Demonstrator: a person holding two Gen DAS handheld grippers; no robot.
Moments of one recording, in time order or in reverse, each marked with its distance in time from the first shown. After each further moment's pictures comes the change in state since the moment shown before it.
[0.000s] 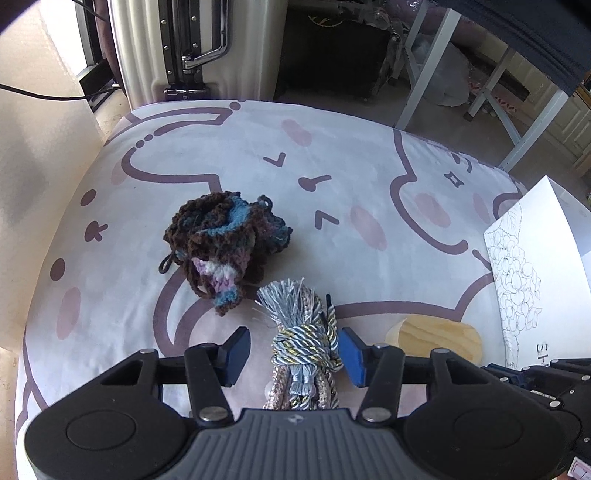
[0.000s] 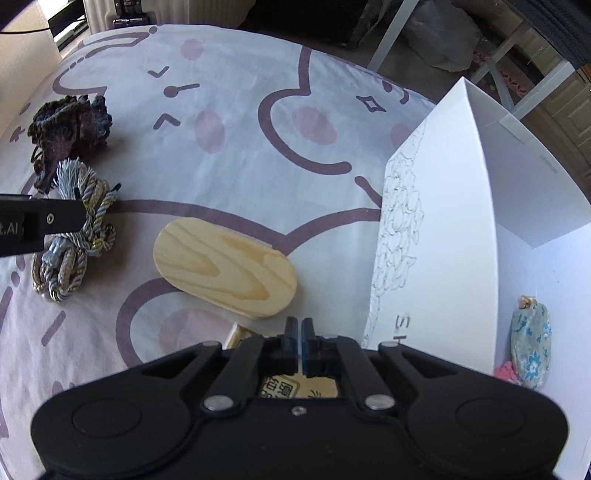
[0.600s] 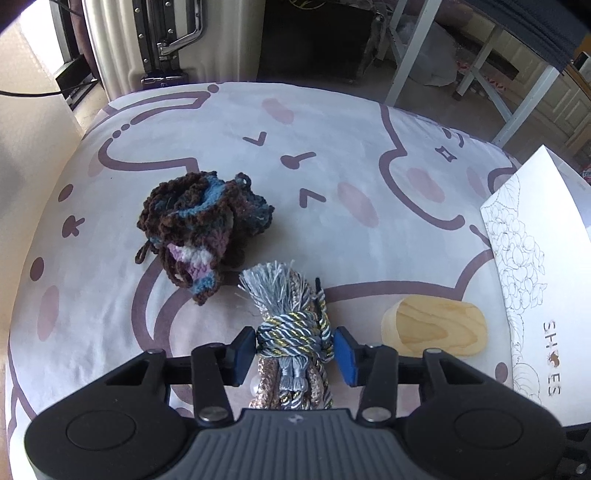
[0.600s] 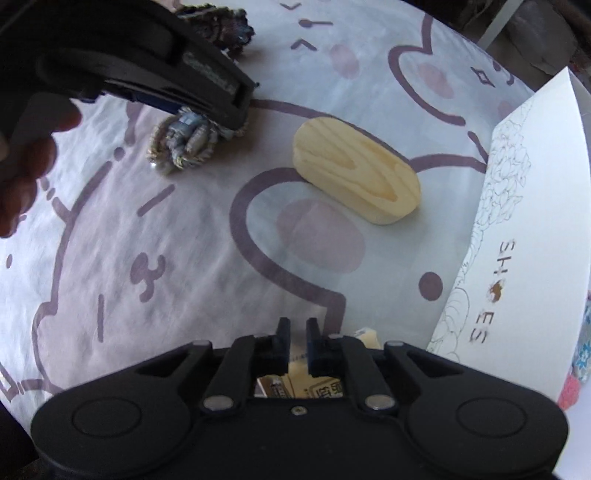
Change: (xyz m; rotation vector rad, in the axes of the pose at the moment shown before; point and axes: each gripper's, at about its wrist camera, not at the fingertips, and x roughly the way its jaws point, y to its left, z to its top) left arm 0.014 -0.008 -0.006 0.059 0.038 -0.008; right arm -0.027 0.034 -0.048 -0.212 0.091 0.240
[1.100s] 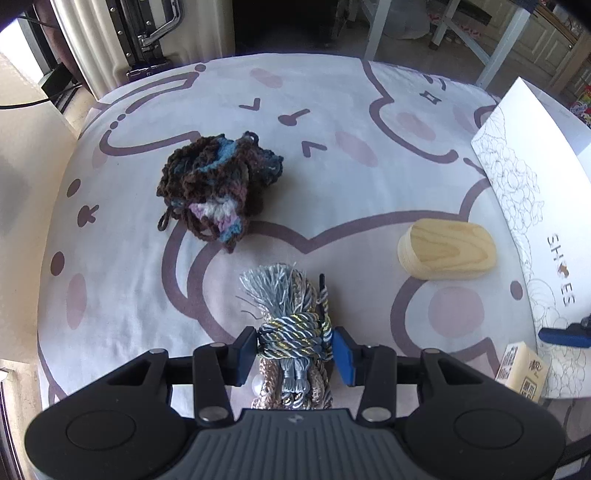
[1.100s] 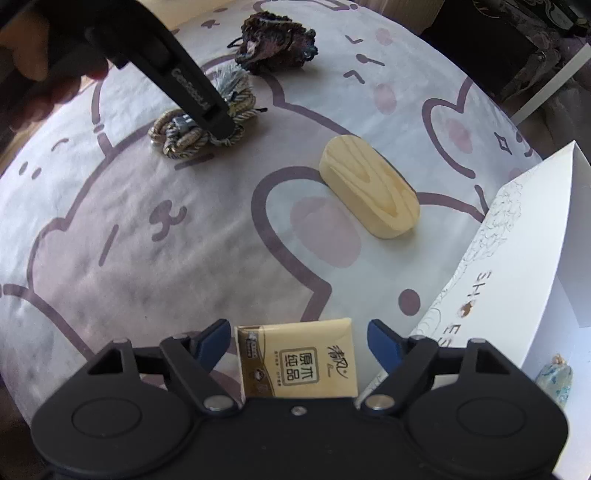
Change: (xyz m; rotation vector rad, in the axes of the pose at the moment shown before) left arm -0.015 0.015 -0.024 0.154 0.108 0.014; right arm -0.012 -0.001 -0.030 -0.289 -0.068 -0.042
